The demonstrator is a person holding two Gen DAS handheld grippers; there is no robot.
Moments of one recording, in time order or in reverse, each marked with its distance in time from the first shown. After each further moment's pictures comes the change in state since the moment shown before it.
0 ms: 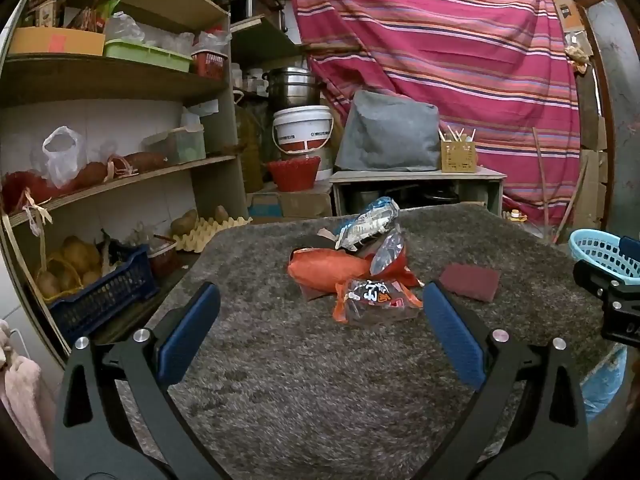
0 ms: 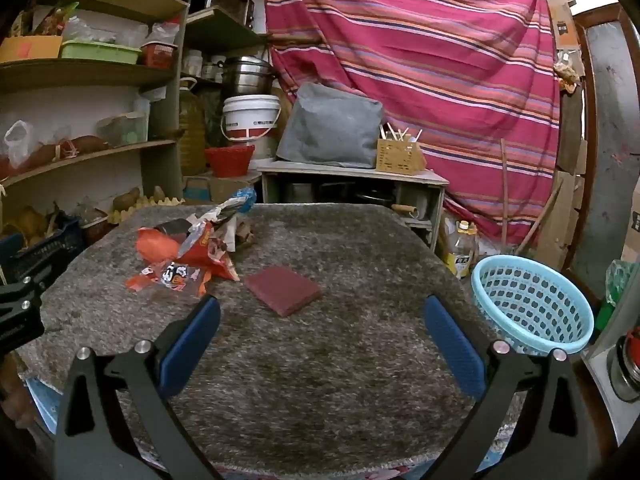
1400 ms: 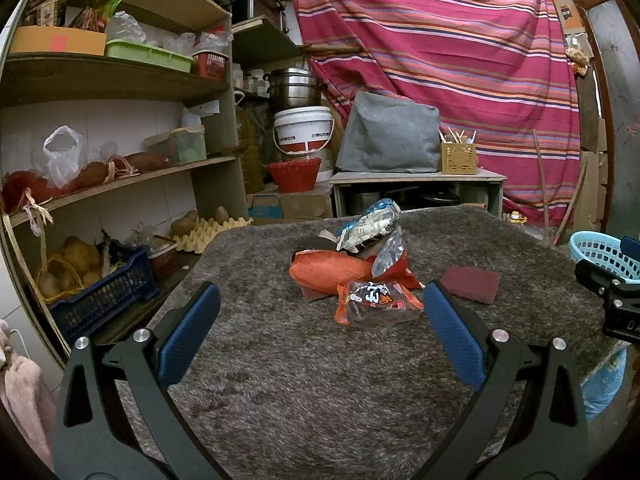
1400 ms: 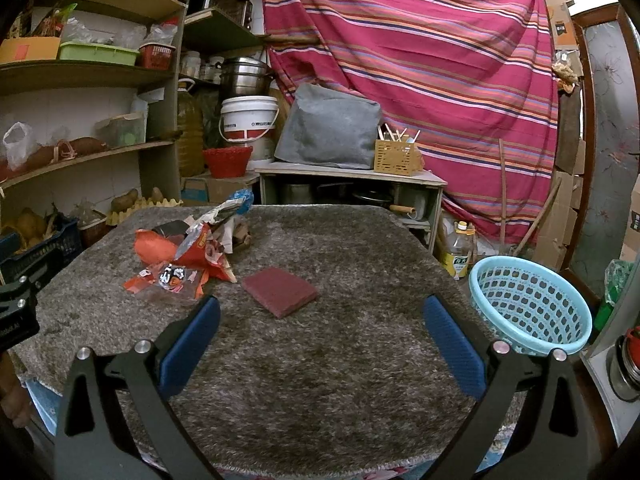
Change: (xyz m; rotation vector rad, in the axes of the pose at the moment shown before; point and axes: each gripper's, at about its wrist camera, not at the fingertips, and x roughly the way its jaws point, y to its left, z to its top) left arm -0.003 -0.001 0.004 -0.004 0.003 0.002; right arm -0.002 -0.001 0.001 0.000 -0.002 -0.005
